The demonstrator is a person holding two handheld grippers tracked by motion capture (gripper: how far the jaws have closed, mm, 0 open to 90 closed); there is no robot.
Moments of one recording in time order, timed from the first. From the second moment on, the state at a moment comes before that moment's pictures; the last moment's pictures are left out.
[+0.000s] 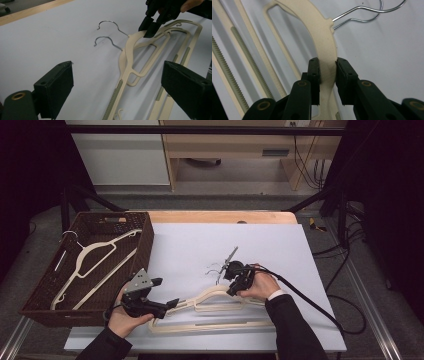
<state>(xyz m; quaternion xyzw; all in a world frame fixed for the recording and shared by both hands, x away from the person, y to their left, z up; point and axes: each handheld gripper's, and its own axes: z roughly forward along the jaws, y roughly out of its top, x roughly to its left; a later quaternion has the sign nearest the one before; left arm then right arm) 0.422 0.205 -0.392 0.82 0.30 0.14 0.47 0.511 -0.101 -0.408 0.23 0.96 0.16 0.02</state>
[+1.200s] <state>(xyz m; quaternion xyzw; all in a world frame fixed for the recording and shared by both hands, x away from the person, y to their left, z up) 0.447 0.138 -0.346 0.89 0.24 0.02 0.39 0.445 -0.104 -0.330 0.11 0.96 0.24 0.10</state>
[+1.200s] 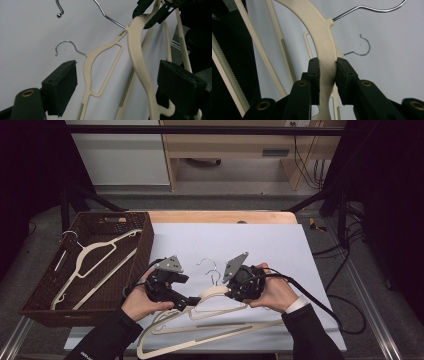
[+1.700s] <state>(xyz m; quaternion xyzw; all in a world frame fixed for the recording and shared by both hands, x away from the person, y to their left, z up) 0.456 0.115 -0.362 0.90 0.24 -0.08 0.36 0.440 -0.100 -0.330 0.09 0.96 0.24 0.11</state>
